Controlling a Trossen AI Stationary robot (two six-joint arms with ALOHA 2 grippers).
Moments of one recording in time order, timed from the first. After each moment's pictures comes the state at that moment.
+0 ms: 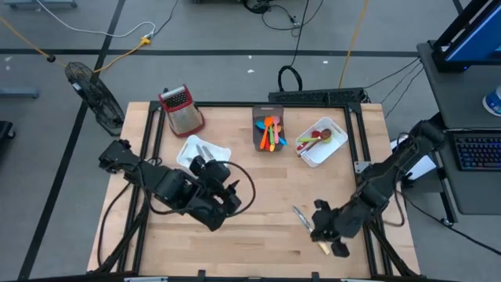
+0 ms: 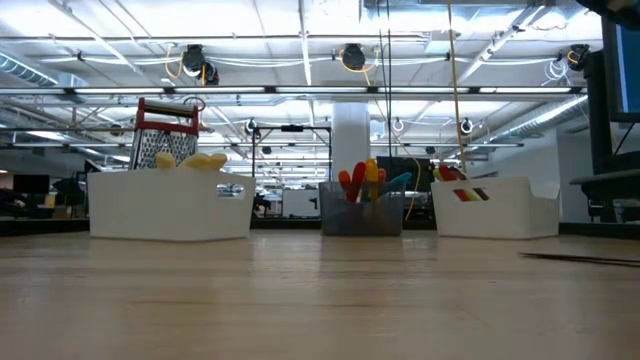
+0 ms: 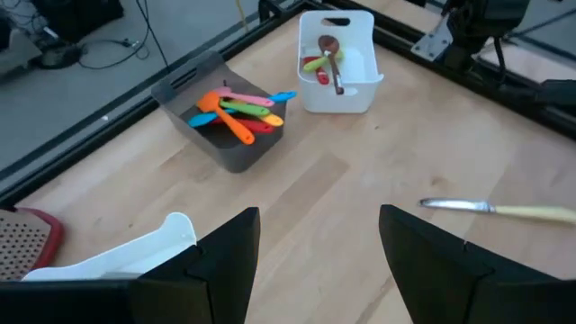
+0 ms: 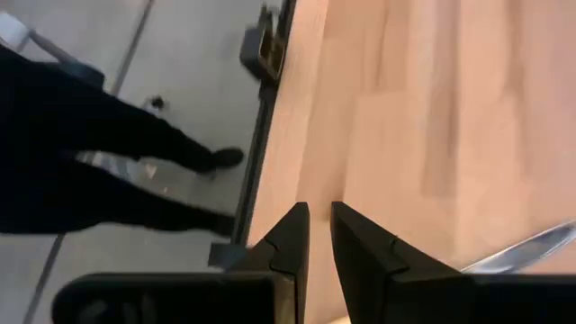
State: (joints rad) left arm -0.50 1.78 1.99 -1.36 -0.81 -1.08; right arm 0.76 1.24 0.92 -0.44 0.07 0.69
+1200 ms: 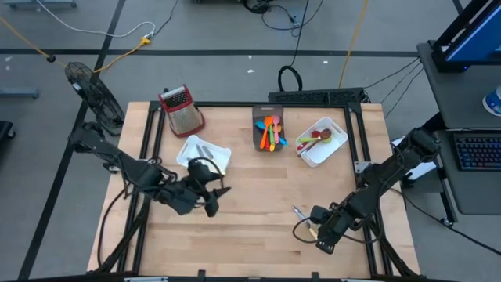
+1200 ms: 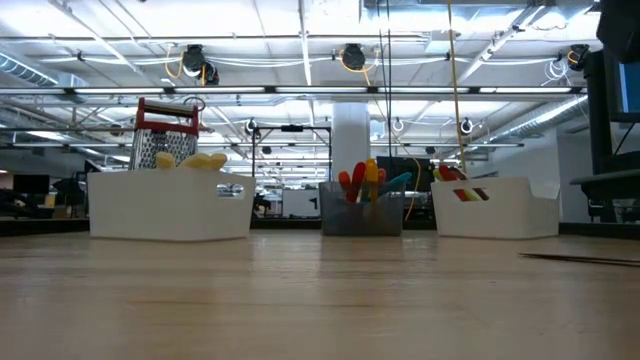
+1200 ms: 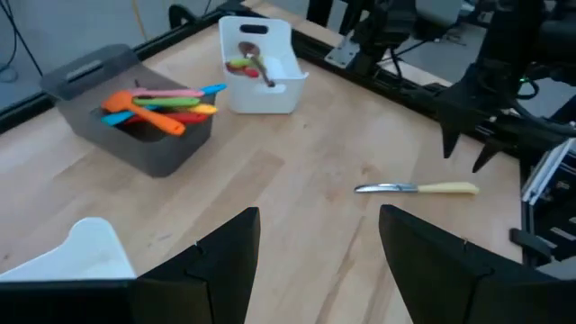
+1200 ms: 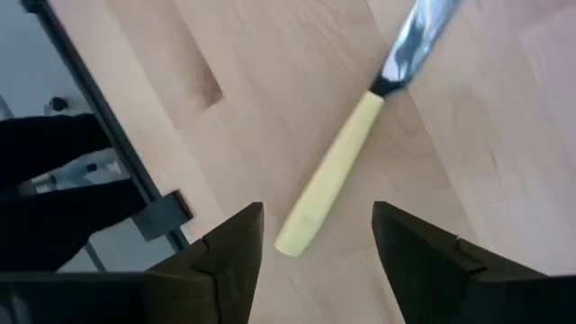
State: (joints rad) left arm -0.52 1.34 1.19 -0.55 -0.72 -0.78; right arm 0.75 1.43 0.88 -0.63 -0.11 1.31
